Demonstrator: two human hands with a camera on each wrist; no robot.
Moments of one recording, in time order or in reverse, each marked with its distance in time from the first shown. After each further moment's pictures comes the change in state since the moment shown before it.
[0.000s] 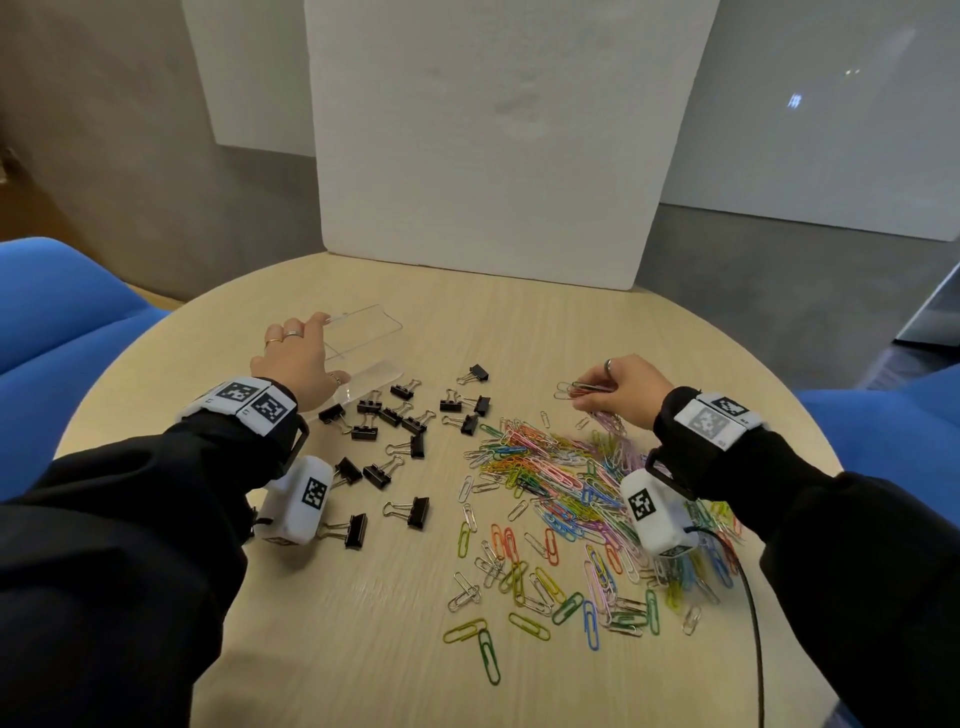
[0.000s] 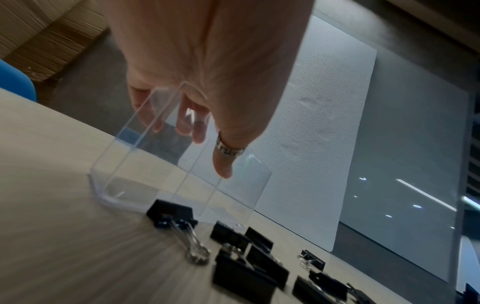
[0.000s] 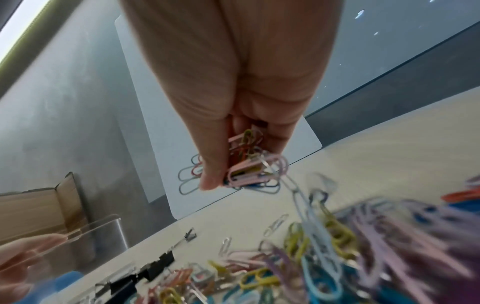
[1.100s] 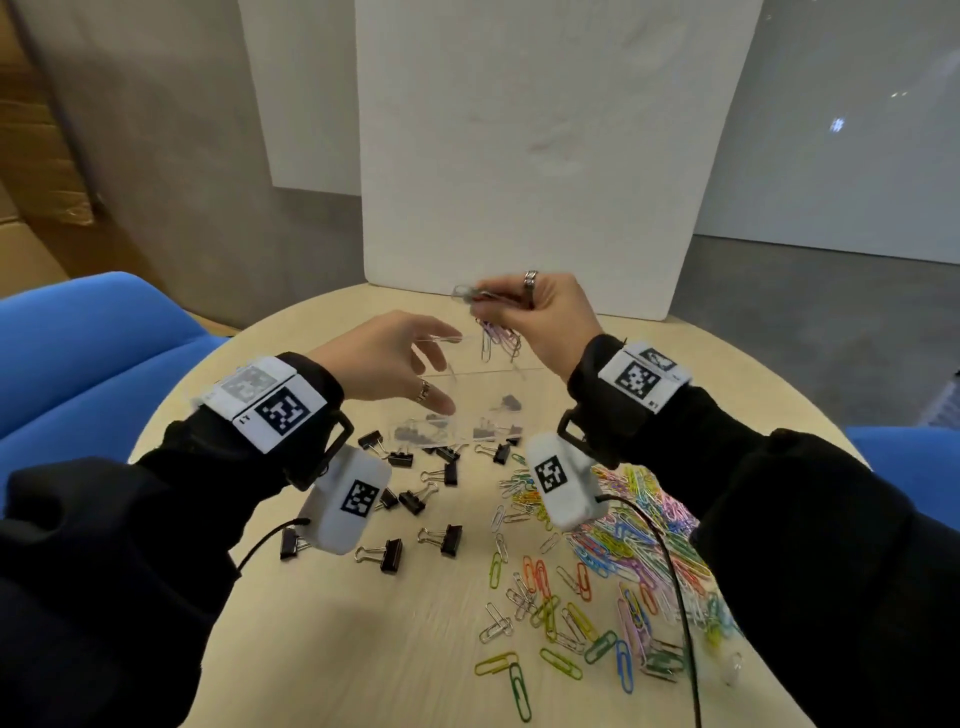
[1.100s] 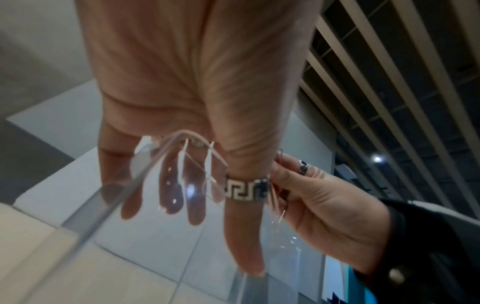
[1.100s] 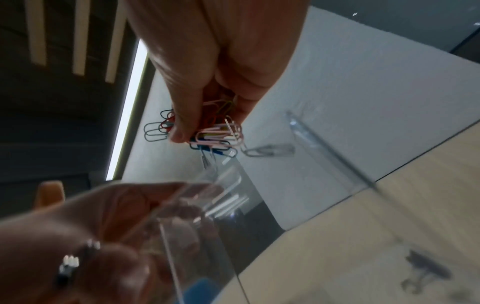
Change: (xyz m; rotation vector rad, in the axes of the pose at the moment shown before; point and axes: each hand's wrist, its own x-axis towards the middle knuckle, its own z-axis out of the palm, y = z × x) left_hand -0.050 0.054 -0.085 -0.295 -0.246 0.441; right_hand 0.007 -0.151 0.007 0.704 0.164 -0.478
